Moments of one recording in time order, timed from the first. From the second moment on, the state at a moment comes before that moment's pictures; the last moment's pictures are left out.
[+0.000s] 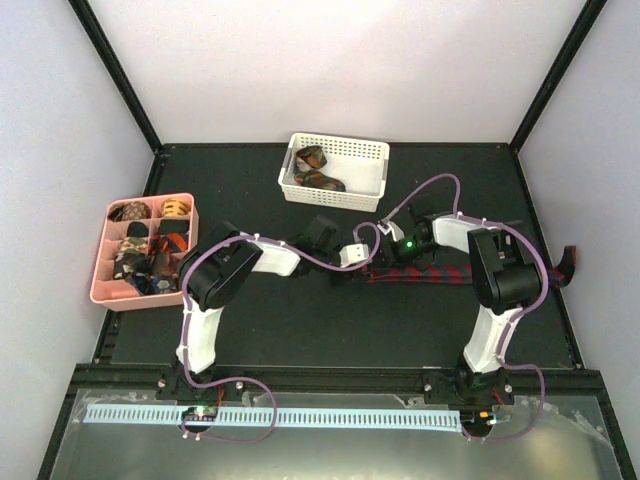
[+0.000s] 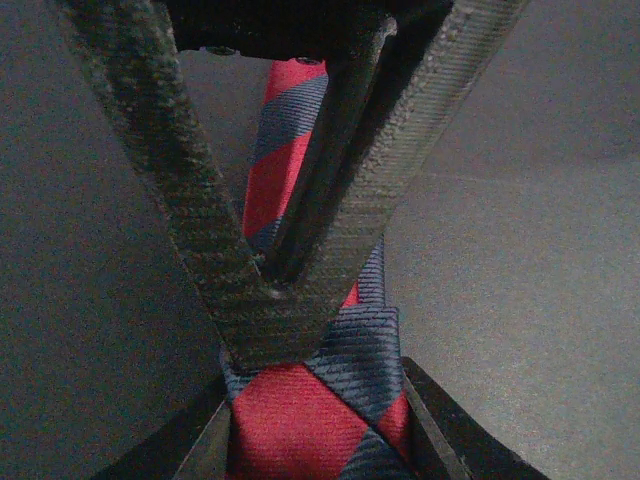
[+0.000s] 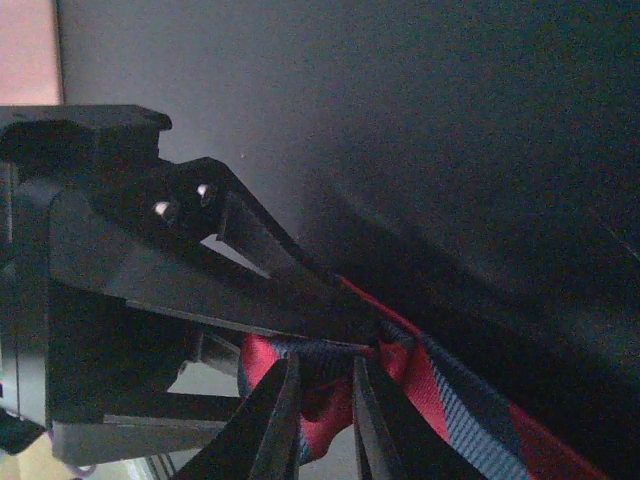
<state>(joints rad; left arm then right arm) -0.71 2.05 1.03 0.24 0.64 0.45 0.25 1.87 1.03 -0.54 -0.85 0.02</state>
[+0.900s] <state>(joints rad) -0.70 1.95 0.89 0.31 0.62 0.38 0.22 1.90 1.03 -0.57 -0.83 -0.03</state>
